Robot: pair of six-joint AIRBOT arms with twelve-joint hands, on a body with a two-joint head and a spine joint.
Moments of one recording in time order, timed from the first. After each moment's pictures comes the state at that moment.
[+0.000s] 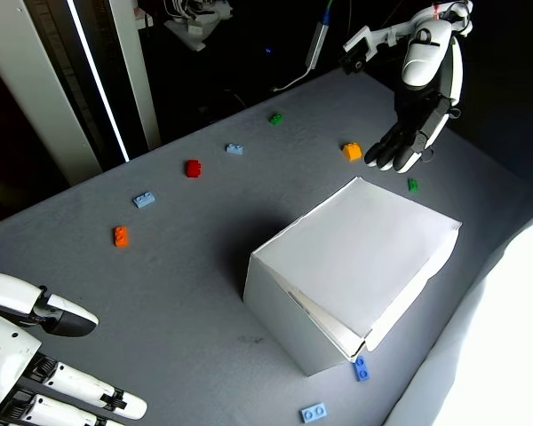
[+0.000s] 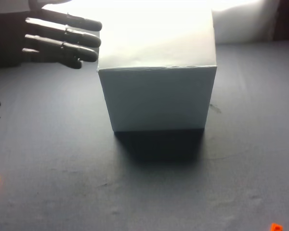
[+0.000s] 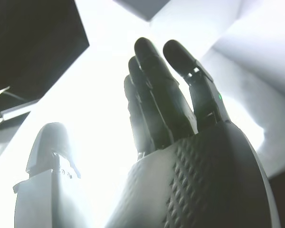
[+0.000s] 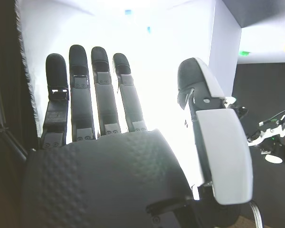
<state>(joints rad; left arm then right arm) 0.01 -0.82 1.24 2.23 -0.47 -2.77 -0.33 -0.65 1.07 -0.29 0.23 -0.58</state>
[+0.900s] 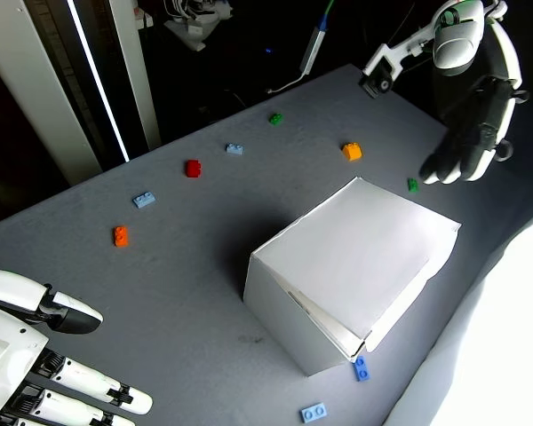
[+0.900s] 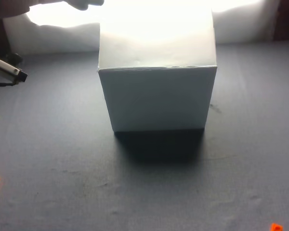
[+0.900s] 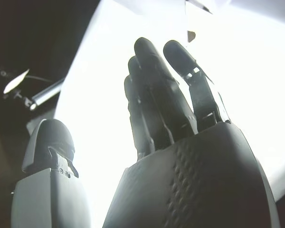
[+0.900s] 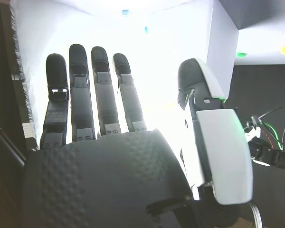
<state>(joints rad) -0.03 -0.90 1.27 1.87 -0.19 -2.15 -0.33 -0.66 1.07 -0.29 0.23 -0.59</state>
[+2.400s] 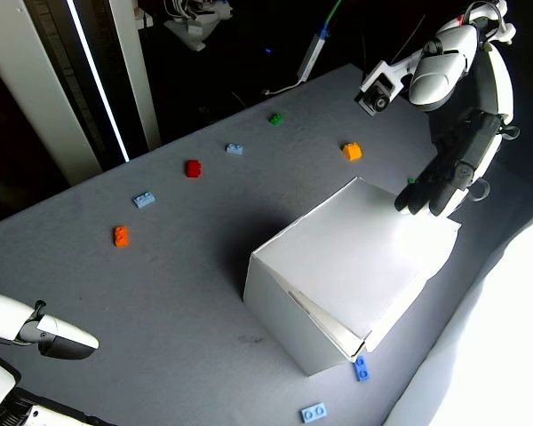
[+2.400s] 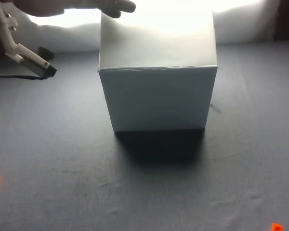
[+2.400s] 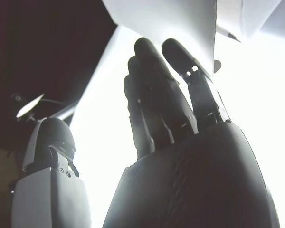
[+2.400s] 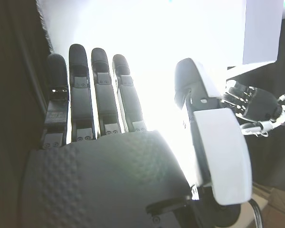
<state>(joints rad) -0.04 -1.07 1.43 2.04 -0.33 -2.38 -0.33 -0.66 1.10 -0.01 0.26 -0.60</state>
